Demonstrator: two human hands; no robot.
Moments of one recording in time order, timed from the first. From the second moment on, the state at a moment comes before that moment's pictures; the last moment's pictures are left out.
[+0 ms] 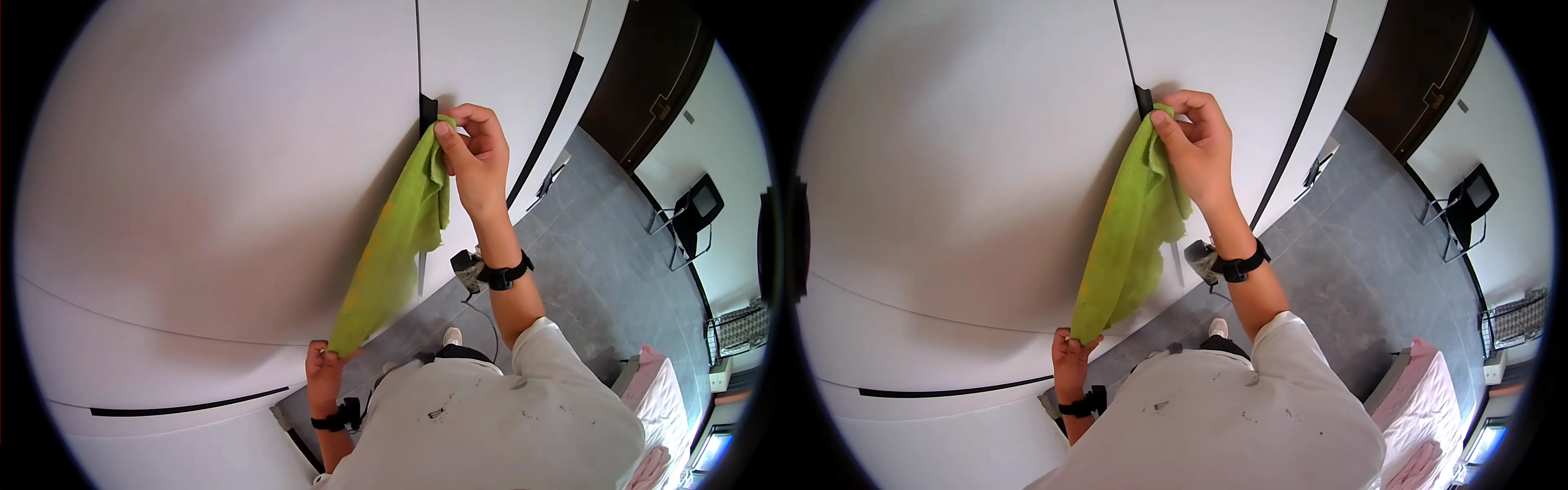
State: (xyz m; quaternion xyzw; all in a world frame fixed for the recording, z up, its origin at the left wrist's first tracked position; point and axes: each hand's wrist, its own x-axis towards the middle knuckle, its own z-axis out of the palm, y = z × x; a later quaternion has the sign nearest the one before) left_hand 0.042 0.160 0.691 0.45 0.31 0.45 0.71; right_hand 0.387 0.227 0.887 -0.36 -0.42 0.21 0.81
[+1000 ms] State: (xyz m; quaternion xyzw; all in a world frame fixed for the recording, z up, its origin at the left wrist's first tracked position) left_hand -0.015 0.164 0.650 0.44 0.28 0.53 0.67; right_hand 0.391 0.232 0.868 -0.45 -0.63 0.08 0.63
